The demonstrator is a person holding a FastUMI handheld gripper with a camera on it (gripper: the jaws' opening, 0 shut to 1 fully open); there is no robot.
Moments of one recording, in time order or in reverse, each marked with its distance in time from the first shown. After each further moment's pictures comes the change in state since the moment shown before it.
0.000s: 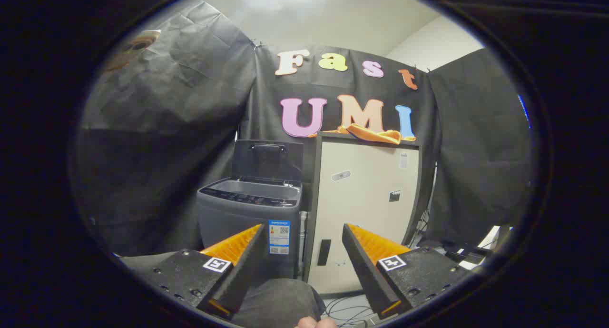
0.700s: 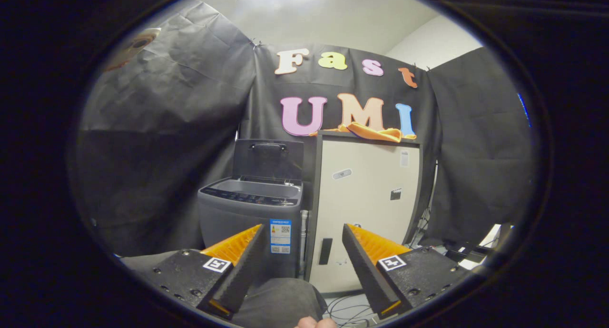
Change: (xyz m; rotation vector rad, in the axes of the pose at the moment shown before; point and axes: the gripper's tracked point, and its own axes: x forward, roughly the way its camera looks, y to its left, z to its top) arm 0.001 0.002 0.000 0.008 0.003 0.003
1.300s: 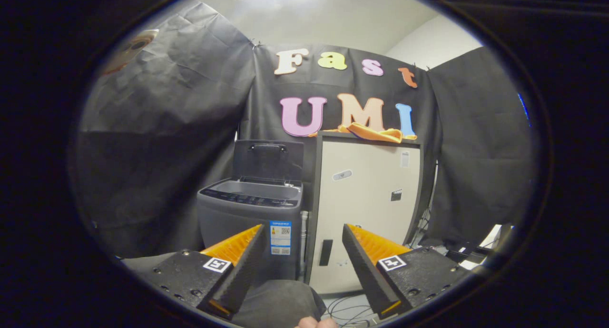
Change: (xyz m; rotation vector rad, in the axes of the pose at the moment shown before) arm 0.009 -0.005 0.002 0.008 0.007 -0.018
